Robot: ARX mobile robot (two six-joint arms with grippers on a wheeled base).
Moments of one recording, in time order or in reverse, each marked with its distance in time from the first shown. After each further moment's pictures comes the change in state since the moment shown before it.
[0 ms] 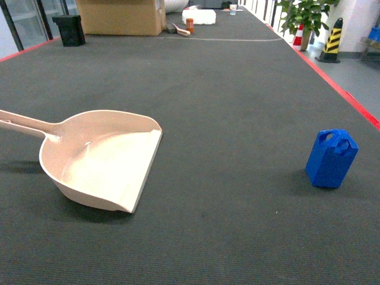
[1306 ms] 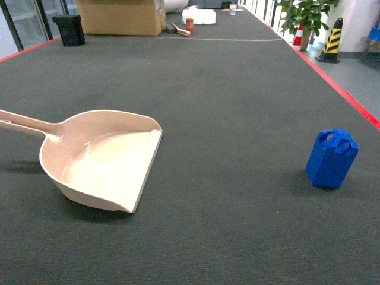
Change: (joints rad) left arm 0.072 1.406 0.278 0.957 0.143 -0.797; right arm 0.000 0.000 0.000 0.000 0.000 0.000
